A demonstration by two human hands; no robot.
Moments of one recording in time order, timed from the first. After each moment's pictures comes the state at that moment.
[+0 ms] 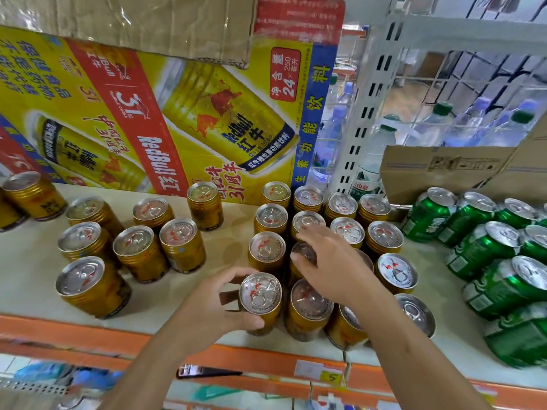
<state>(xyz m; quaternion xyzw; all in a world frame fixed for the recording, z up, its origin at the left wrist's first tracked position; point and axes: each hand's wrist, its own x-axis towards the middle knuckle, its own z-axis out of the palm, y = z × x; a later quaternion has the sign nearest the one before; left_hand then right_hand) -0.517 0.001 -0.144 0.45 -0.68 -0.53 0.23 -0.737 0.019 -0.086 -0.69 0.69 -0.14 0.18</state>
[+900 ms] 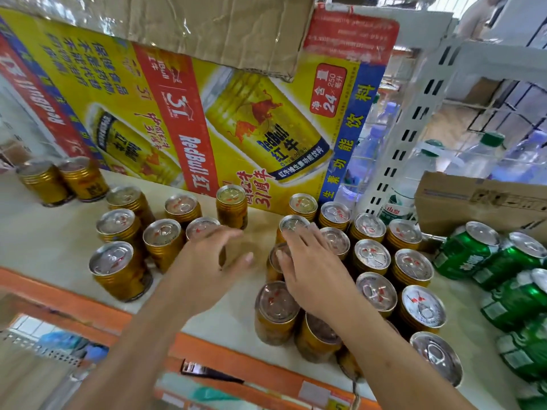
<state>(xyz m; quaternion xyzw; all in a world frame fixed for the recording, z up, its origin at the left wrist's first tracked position) -0.506 -0.025 -0.103 0.56 -0.75 -0.19 0.29 -0.699 -0.009 -0.101 -0.76 0.62 -0.12 0.12</state>
